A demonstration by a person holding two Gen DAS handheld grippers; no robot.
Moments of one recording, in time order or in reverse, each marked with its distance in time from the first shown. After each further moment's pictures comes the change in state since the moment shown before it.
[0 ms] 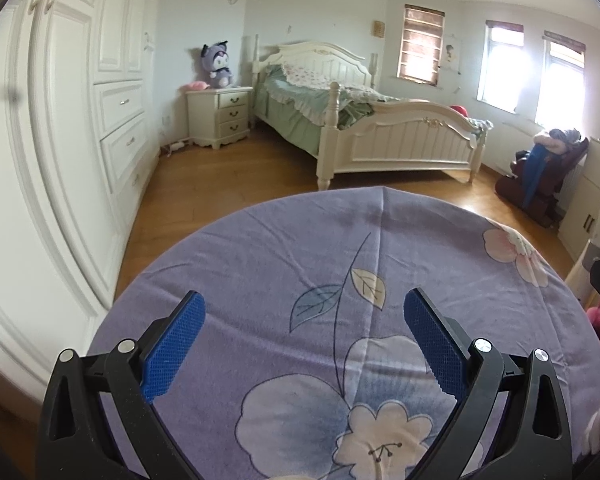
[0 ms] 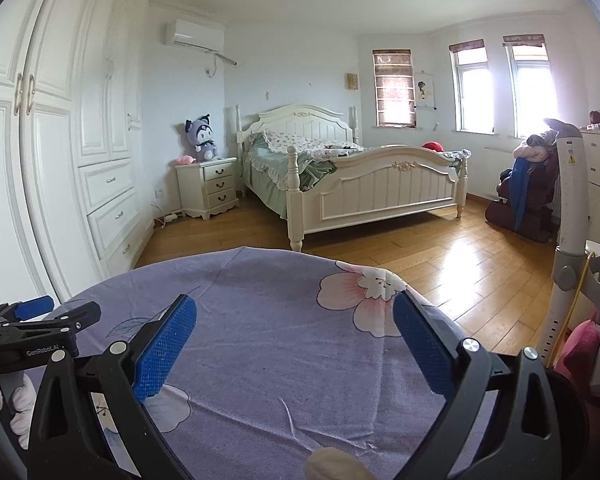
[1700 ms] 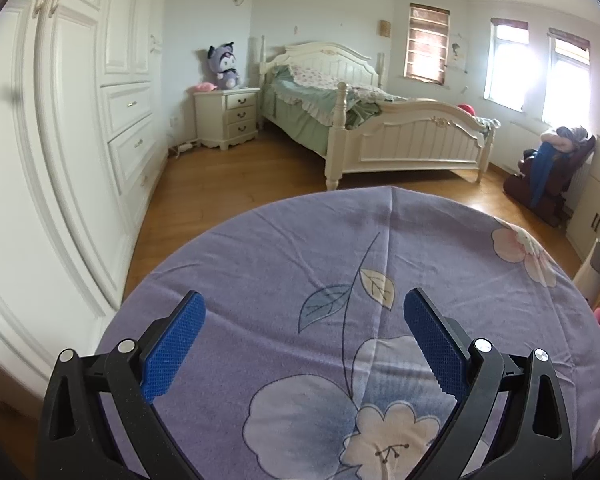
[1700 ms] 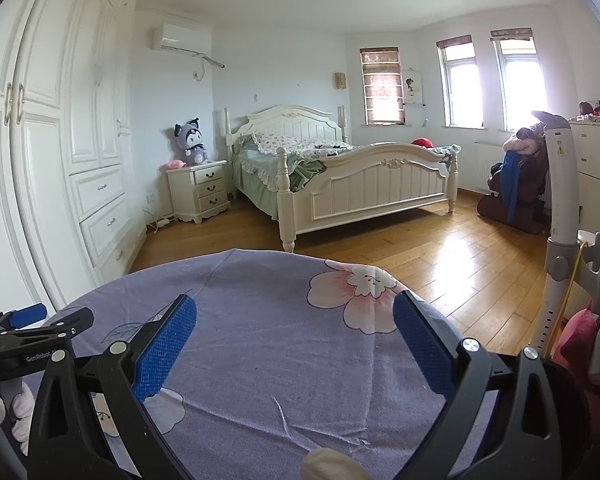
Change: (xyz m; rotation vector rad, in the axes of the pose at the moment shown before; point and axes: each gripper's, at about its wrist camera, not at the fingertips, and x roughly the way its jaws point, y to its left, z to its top) left arm -0.003 0.003 0.000 0.008 -0.002 0.037; right arm -0.002 -0.011 0.000 0.035 -0.004 -0.027
